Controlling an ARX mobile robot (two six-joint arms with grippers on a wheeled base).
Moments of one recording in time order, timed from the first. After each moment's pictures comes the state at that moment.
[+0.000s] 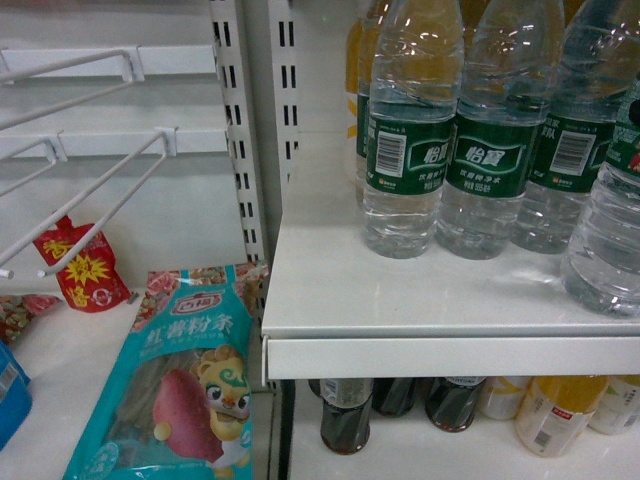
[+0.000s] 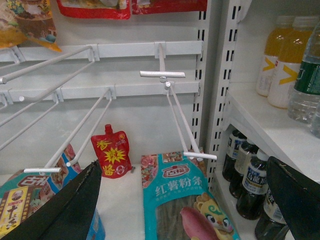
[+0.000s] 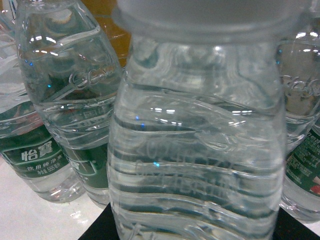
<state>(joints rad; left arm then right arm) 0.00 0.01 0.01 0.00 0.00 0.00 0.15 1.37 0.60 0.55 0.00 0.04</state>
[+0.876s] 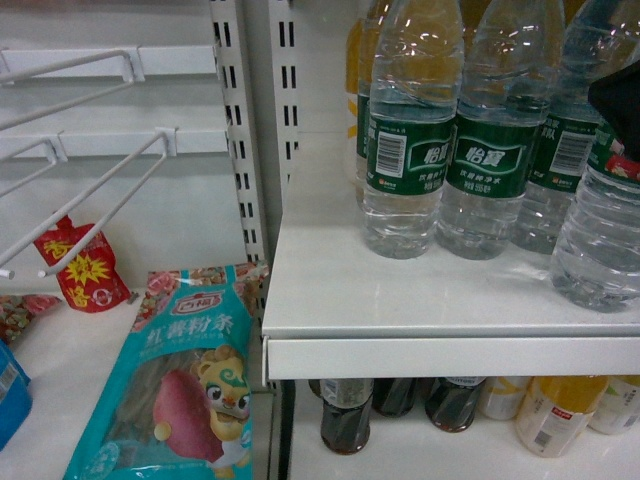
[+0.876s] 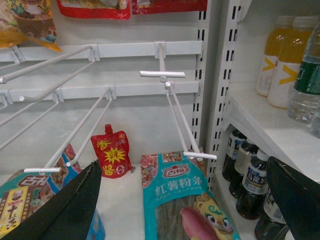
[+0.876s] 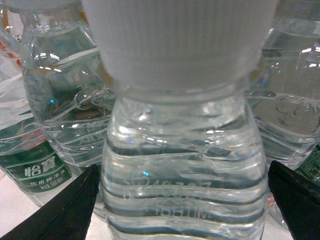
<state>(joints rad) 0.00 0.01 0.01 0.00 0.00 0.00 0.16 1.40 0.63 0.57 0.01 0.05</state>
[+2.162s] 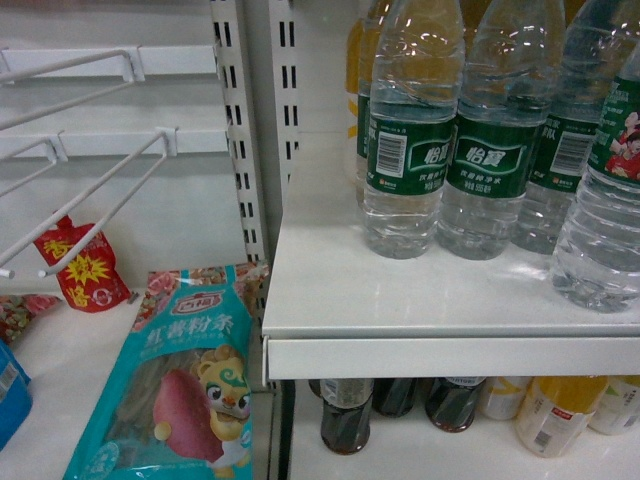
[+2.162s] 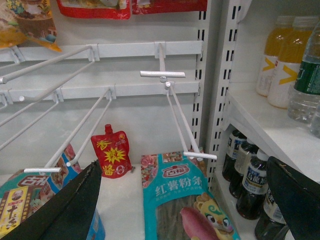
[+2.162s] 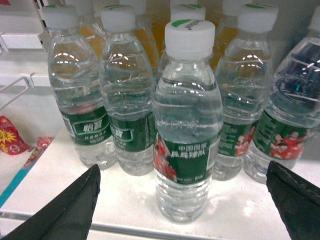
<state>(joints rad) 0.00 0.01 0.01 0.00 0.00 0.00 0.21 0.88 0.46 0.24 0.06 0.03</state>
